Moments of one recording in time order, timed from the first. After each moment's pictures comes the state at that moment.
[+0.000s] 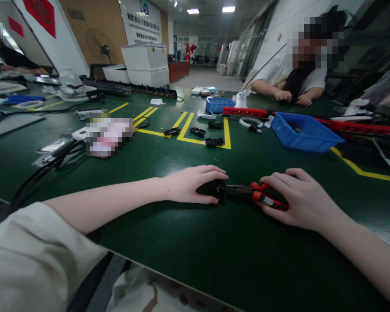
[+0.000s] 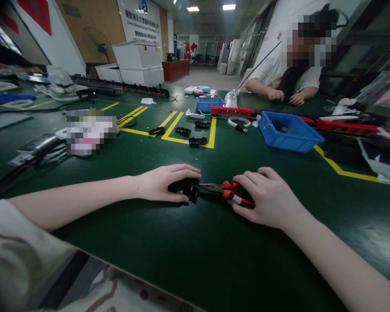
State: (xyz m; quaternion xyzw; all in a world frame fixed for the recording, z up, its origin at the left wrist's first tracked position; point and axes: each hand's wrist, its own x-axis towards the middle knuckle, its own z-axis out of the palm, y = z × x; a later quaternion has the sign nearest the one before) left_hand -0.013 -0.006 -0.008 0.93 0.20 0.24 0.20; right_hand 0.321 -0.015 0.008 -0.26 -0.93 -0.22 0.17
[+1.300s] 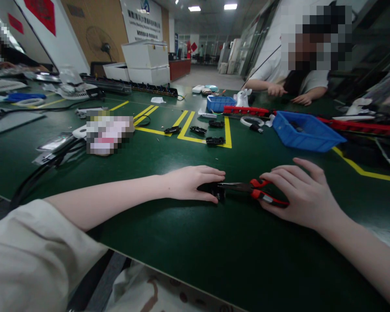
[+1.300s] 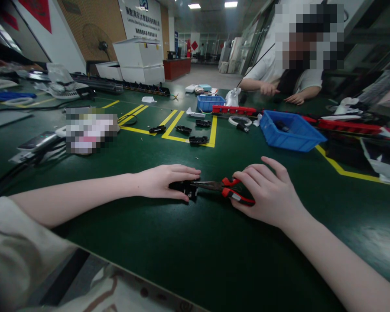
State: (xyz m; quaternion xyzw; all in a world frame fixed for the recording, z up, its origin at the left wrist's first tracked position) left_hand -0.013 -0.003 -0.007 0.93 0.23 0.20 0.19; right_hand 0.322 -0.016 0.004 -0.28 -0.90 -0.26 0.19
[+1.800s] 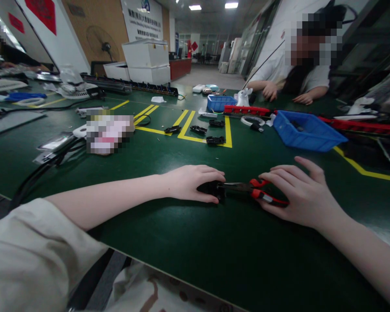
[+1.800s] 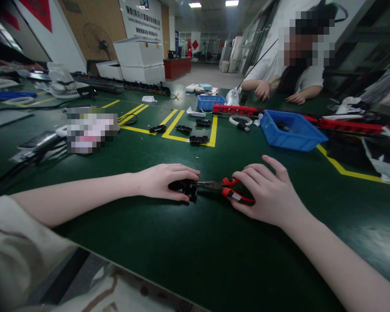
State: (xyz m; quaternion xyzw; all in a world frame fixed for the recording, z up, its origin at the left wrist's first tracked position) left_hand -0.013 -0.004 -0.007 0.94 0.23 0.19 0.17; right_hand 0.322 -0.014 0.002 -0.27 -0.91 -0.26 0.19
